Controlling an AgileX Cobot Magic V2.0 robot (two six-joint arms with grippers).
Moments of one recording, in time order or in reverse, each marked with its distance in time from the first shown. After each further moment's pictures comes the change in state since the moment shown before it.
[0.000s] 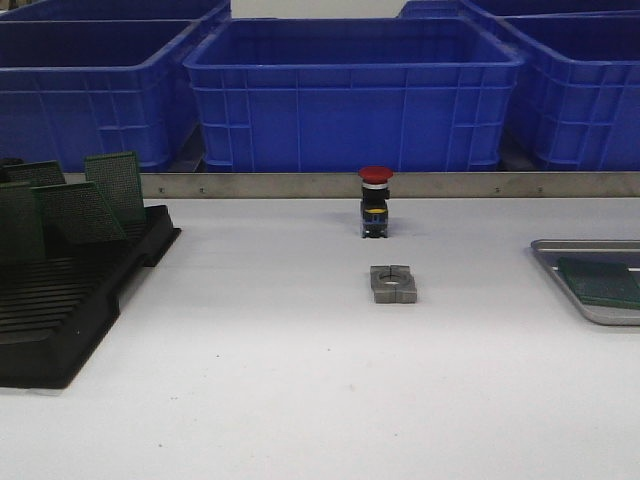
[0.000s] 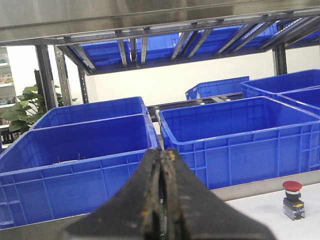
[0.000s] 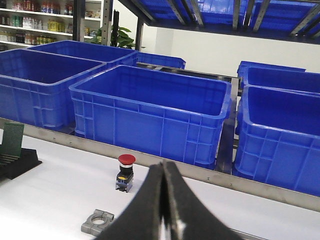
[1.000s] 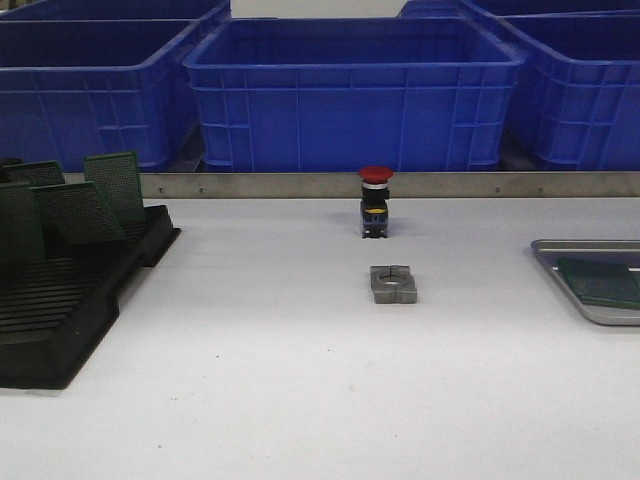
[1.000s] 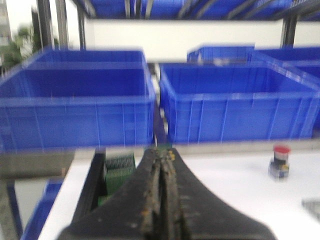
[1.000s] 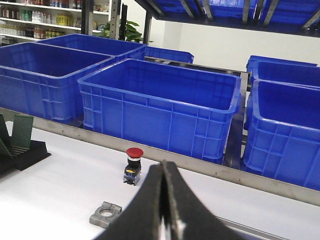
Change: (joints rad) left arm 0.000 0.000 0.008 0.761 0.084 -0.883; right arm 0.000 0.000 0.006 0.000 0.032 0.000
